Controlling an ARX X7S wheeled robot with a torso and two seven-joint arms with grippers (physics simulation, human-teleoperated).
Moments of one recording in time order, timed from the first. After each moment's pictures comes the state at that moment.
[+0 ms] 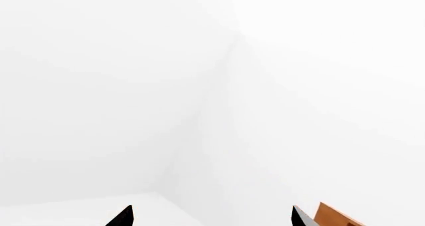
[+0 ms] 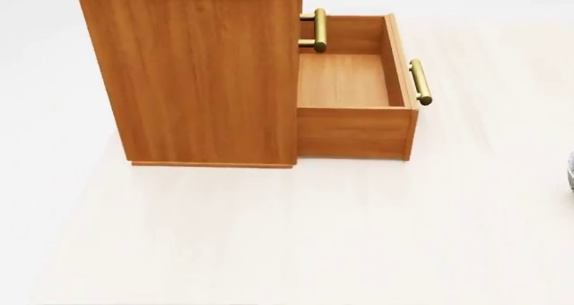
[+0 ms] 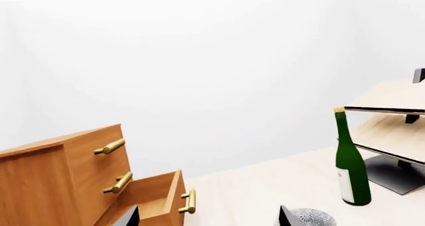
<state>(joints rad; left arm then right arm) 0.12 -0.27 -0.67 0.55 -0.84 -0.09 -0.15 -0.05 0.36 0.89 -0.60 0.80 0.60 -0.26</state>
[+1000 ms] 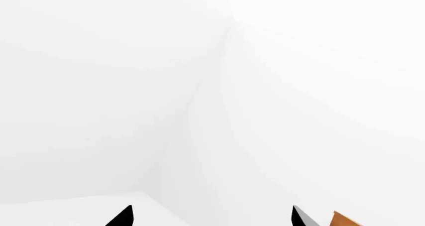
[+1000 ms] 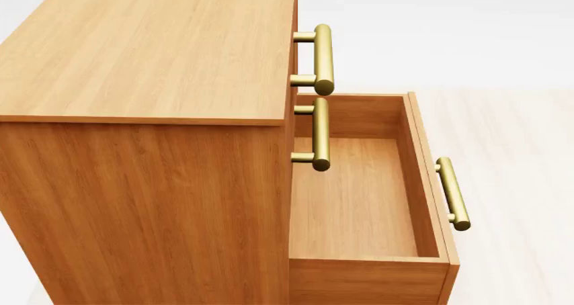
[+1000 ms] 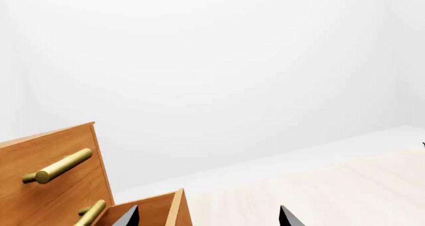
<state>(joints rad) 0.13 -0.28 -0.66 0.55 -0.85 -0.08 -0.15 -0.07 0.37 0.87 -0.59 0.83 0.63 -0.26</state>
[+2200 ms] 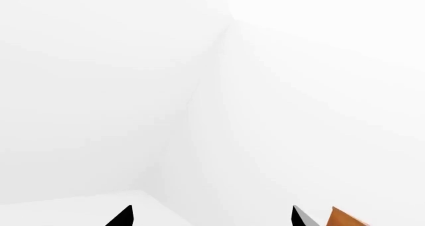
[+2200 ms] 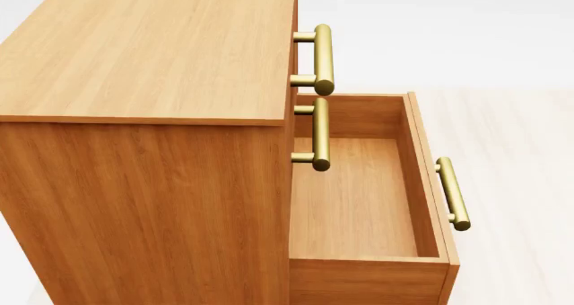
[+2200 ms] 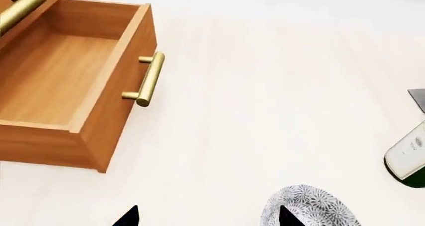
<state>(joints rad) 0.14 -0.29 -0.64 0.56 -0.84 -0.07 -0.16 -0.09 1.14 0.76 -0.26 0.95 1.18 -0.35</state>
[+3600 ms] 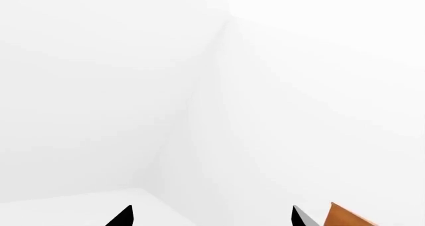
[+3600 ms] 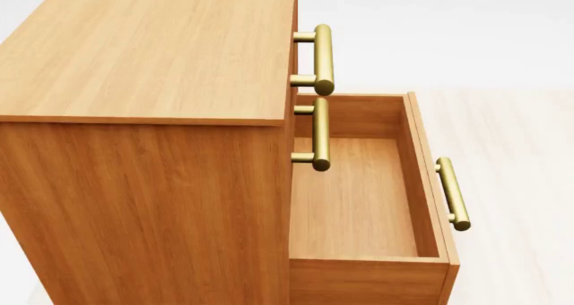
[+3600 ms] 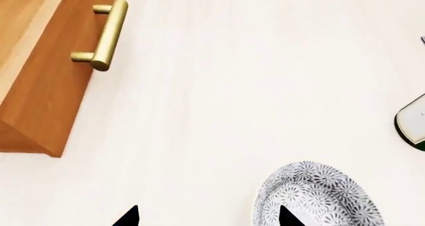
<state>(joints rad) 0.14 -0.30 -0.62 0.54 -0.85 -0.06 -0.16 0.27 1.20 0.18 0.00 0.96 1.09 -0.21</state>
